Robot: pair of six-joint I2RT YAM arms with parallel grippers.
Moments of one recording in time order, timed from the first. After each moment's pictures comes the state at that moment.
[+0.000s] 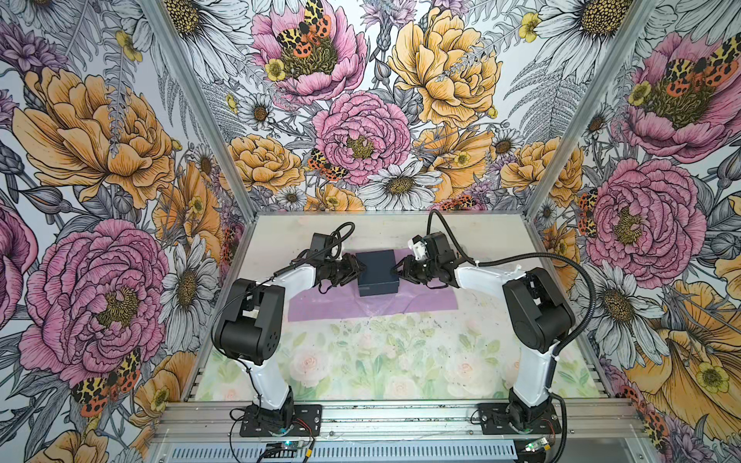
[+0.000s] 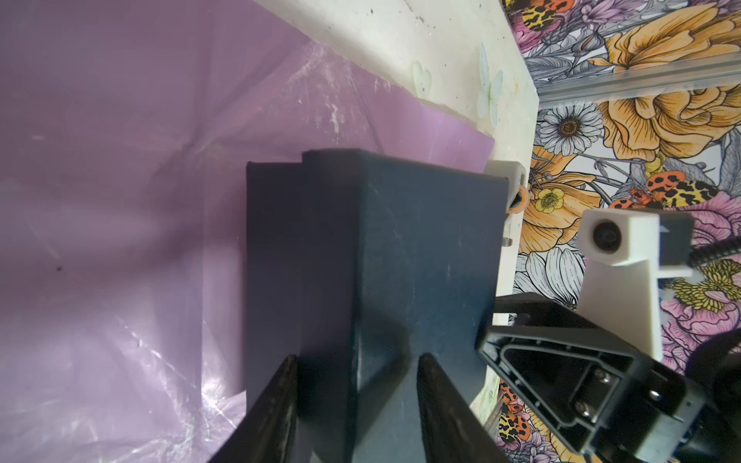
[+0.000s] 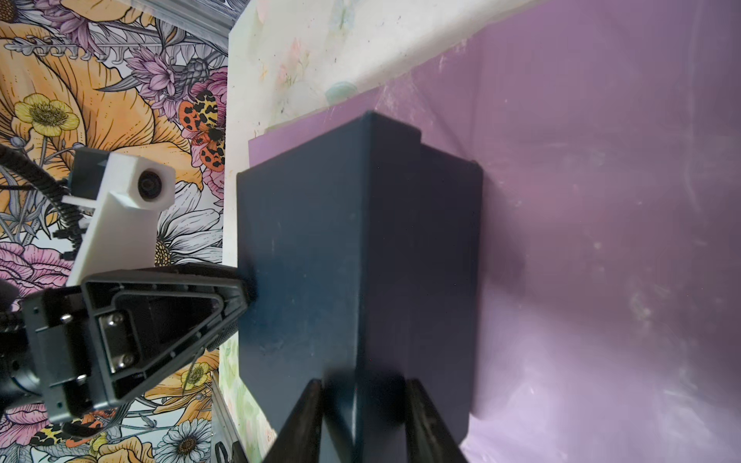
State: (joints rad) left arm -0.25 1.79 1.09 -0.17 0.57 -0.73; right arm 0.46 1.93 1.22 -0.06 -0.58 0.74
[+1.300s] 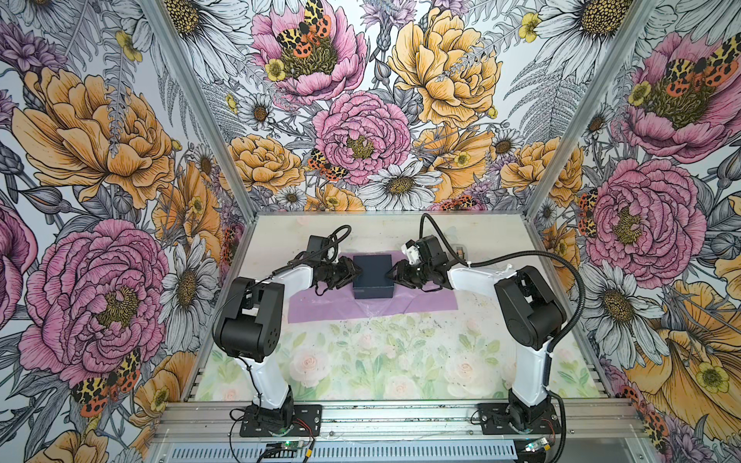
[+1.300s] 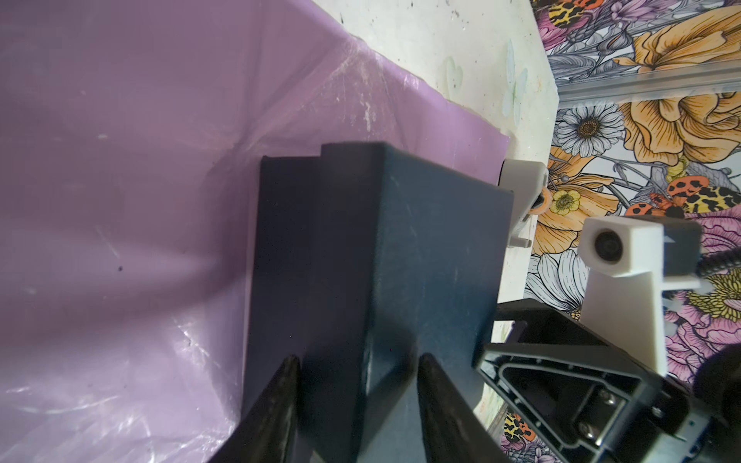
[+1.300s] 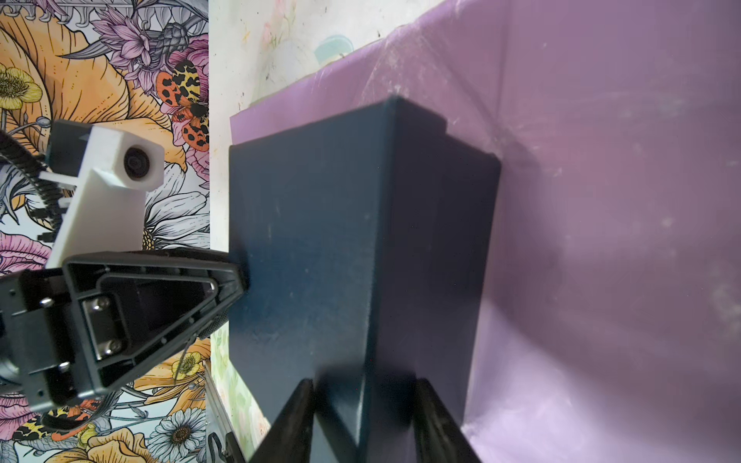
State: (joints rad) left arm -0.22 1.79 1.06 -0.19 0.57 -0.71; right arm 0.50 1.97 1.24 -0.08 -0.57 0.74
